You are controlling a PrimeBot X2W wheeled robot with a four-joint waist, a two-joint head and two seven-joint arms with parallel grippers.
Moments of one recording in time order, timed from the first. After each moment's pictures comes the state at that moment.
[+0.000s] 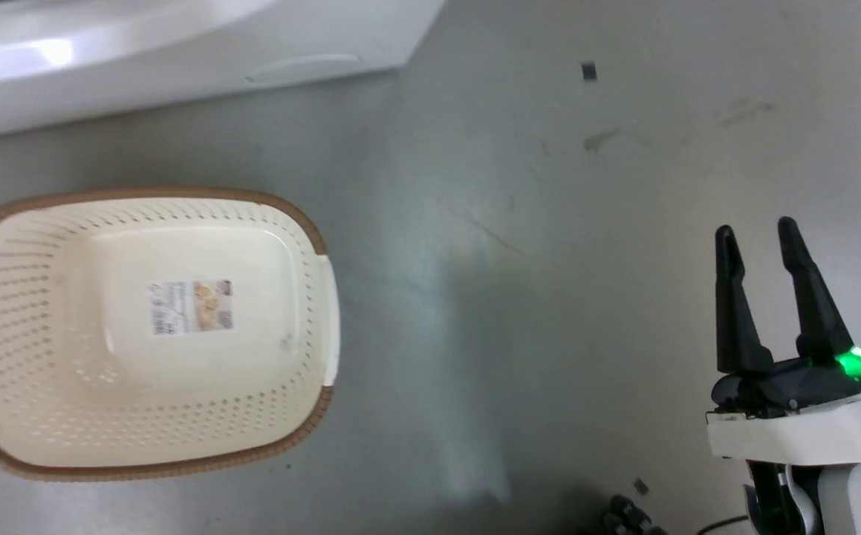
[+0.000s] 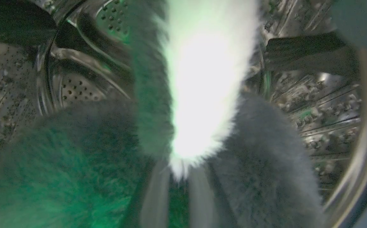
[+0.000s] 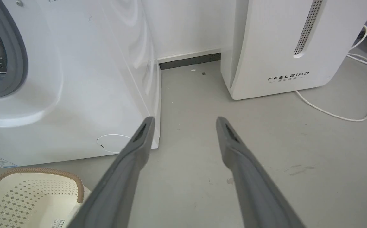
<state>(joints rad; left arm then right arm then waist) -1.28 0.49 0.04 0.41 -0.12 -0.12 -0.14 -0.16 -0.05 0.01 -0.11 0.29 0.13 -0.26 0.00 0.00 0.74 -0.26</state>
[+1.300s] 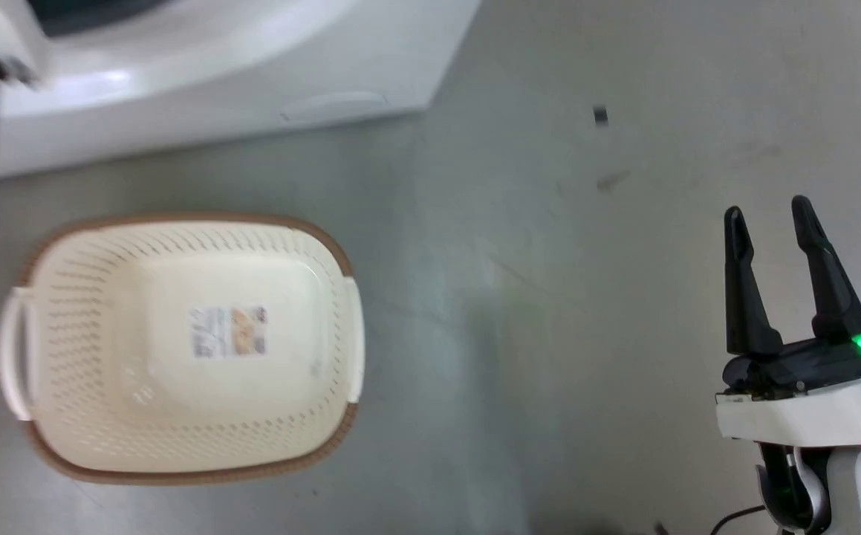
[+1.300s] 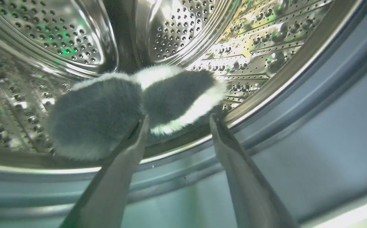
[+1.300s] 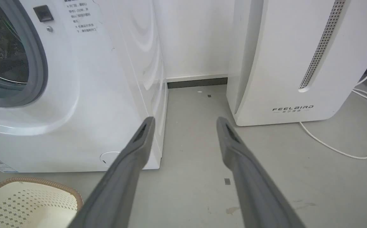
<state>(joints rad) -1.30 0.49 -0.38 1.03 -0.33 -0.13 -0.24 -0.20 -0.05 -0.03 -0.09 0.22 0.13 -0.26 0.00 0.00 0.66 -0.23</state>
